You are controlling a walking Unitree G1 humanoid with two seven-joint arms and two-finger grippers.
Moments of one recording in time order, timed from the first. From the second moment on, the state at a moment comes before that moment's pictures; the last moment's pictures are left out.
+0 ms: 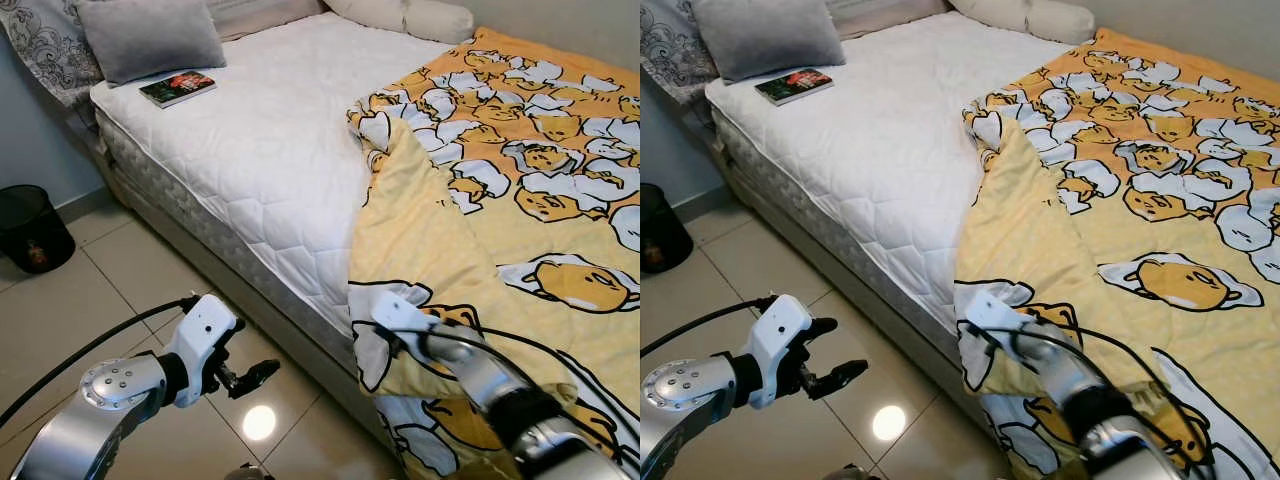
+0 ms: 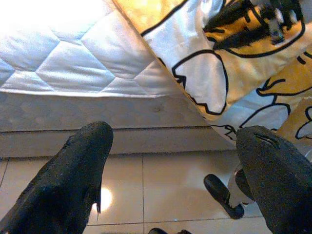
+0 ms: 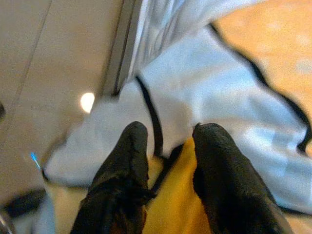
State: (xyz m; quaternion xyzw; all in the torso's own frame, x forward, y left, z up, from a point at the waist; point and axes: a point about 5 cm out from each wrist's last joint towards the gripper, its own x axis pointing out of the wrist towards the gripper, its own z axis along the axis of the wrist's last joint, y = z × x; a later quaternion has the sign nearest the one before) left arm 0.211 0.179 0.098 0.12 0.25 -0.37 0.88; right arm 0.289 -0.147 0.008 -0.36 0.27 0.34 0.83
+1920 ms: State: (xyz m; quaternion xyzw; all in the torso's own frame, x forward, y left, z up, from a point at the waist) left arm 0.195 0.169 0.102 0.10 0.27 -0.45 0.84; right arm 0.294 -0.172 -0.007 -0.49 0.29 0.29 0.77
